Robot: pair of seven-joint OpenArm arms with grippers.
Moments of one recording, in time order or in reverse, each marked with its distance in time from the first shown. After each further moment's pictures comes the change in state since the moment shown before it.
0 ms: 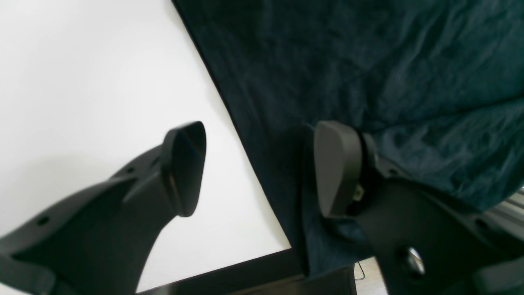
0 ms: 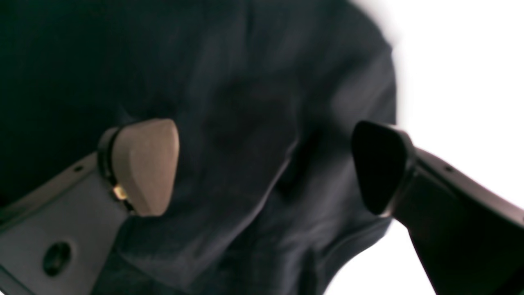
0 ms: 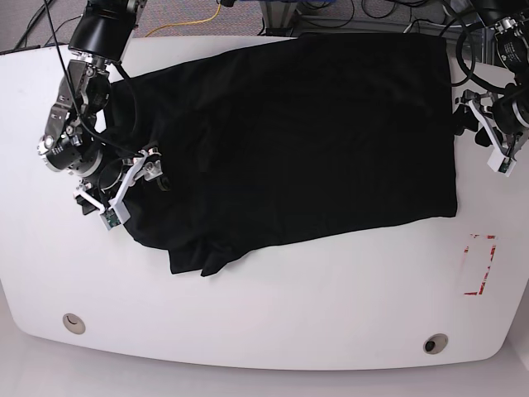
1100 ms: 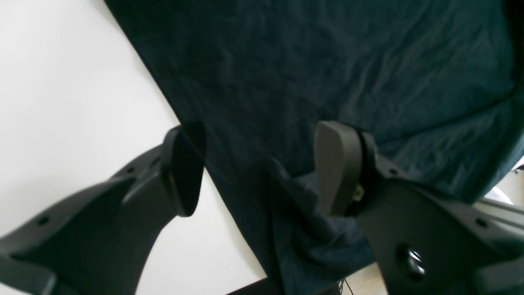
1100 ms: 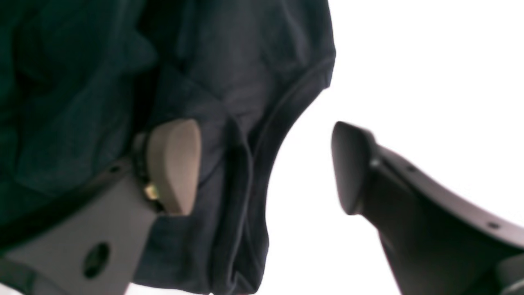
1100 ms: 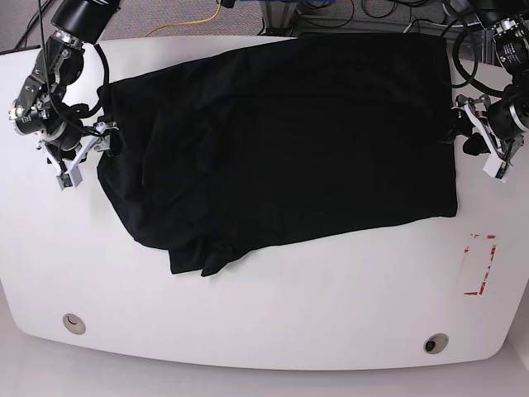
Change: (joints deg) left arm -0.5 0.1 0.9 0.1 -6.8 0.2 -1.1; right arm -6.0 3.4 12.2 -7.3 -0.6 -0.3 -2.9
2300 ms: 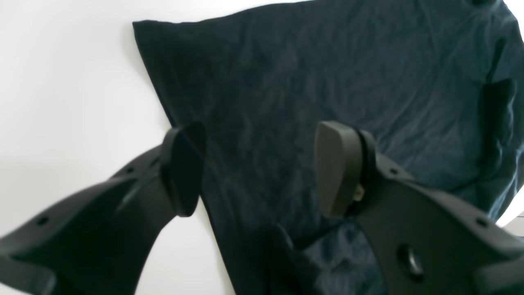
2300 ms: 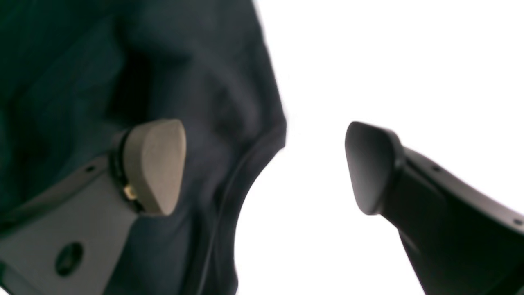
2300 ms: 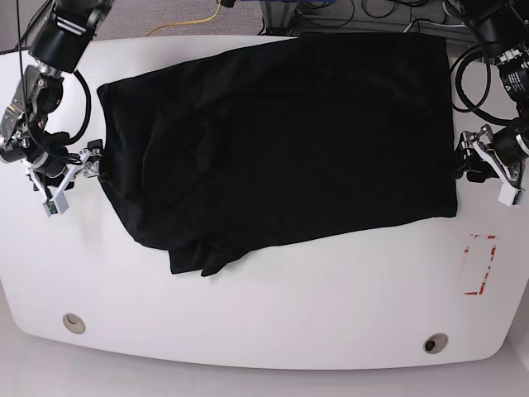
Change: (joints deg) left arm -9.6 -0.1 0.0 -12.2 0.0 3.9 -4.3; right arm 6.6 7.6 -3.6 -9.4 6.3 0.6 0.1
